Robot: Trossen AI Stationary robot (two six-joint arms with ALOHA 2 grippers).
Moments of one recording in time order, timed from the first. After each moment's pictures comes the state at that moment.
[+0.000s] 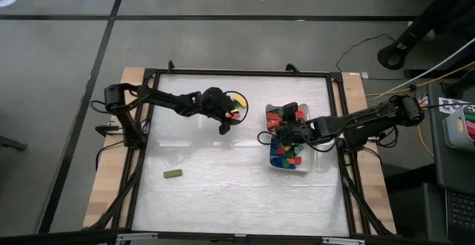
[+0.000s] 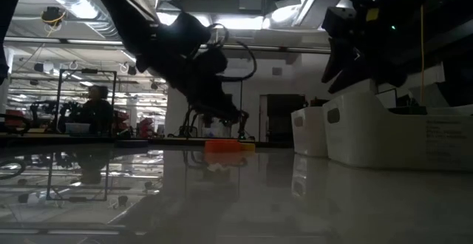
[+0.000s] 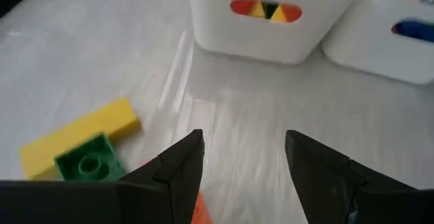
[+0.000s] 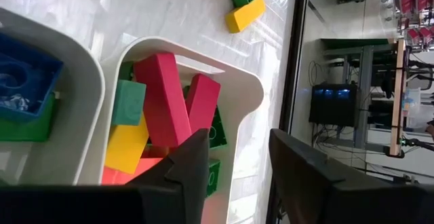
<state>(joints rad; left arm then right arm) 0.32 1.73 0.81 0.29 0.17 0.03 0.17 1.33 0.84 -0.58 0.72 -0.37</state>
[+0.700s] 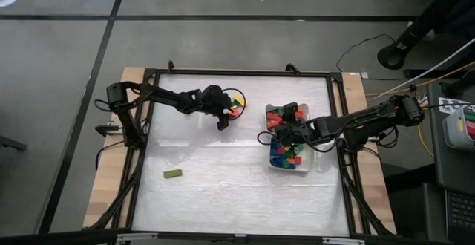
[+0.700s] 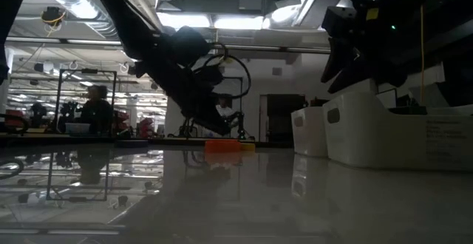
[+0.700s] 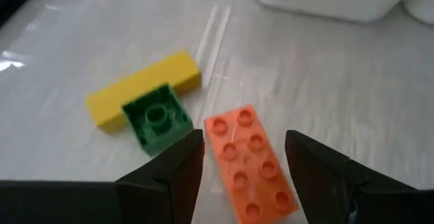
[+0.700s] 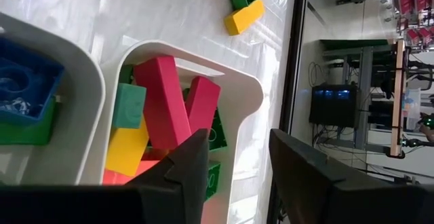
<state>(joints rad) 0.38 1.76 0.81 0.22 0.09 0.09 0.18 1.33 0.84 -0.58 0.72 -0.37</state>
